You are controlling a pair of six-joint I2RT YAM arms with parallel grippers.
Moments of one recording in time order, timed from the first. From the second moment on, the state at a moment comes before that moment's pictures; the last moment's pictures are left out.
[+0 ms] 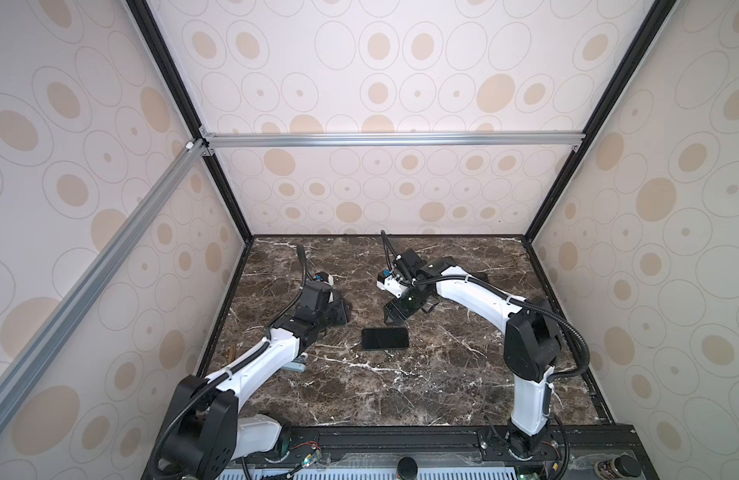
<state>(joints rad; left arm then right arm) -0.40 1.22 0.73 -0.16 0.03 -0.50 0.66 1.97 1.64 -0.95 -0.26 -0.16</state>
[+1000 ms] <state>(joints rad) -0.39 0.86 0.57 -0.15 -0.19 -0.42 0.75 2.16 1.64 -0.95 -0.01 -0.46</state>
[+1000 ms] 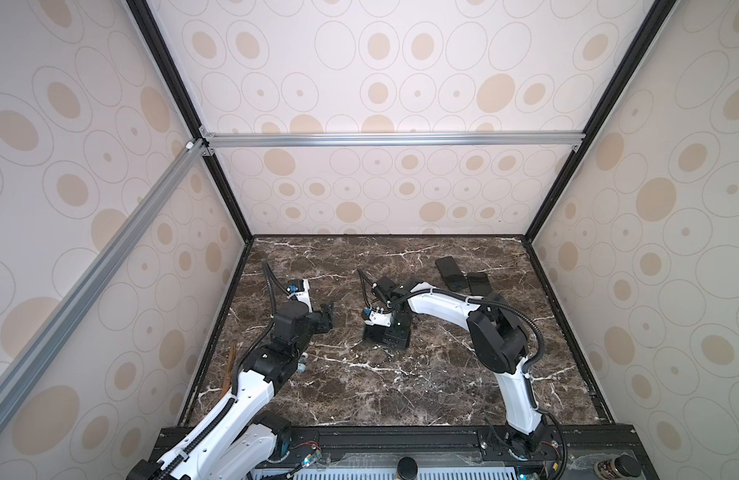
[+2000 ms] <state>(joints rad) -0.33 1.21 0.74 0.02 -0.38 -0.37 0.41 2.24 2.12 -1.07 0.09 0.25</state>
